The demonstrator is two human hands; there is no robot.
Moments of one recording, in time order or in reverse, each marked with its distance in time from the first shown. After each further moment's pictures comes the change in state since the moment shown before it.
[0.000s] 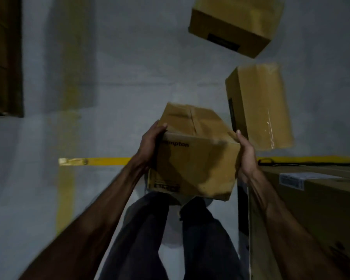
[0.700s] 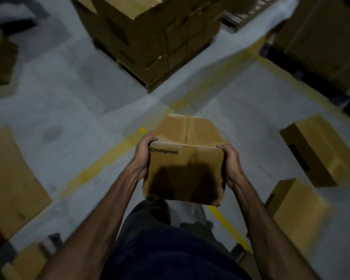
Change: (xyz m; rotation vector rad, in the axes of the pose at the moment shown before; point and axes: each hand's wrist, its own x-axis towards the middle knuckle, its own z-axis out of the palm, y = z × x) left_hand -0.352 0.018 -0.084 -0.656 0.752 0.274; right_hand -0.224 -0.090 0.201 -0.546 -0.693 -0.285
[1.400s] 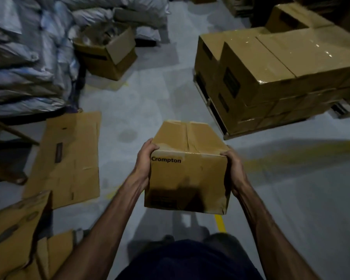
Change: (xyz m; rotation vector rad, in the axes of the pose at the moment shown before) left_hand 0.019 0.183 -0.344 -0.367 0.328 0.261; right_hand 0.075 -0.084 0.447 -0.243 -0.487 -0.130
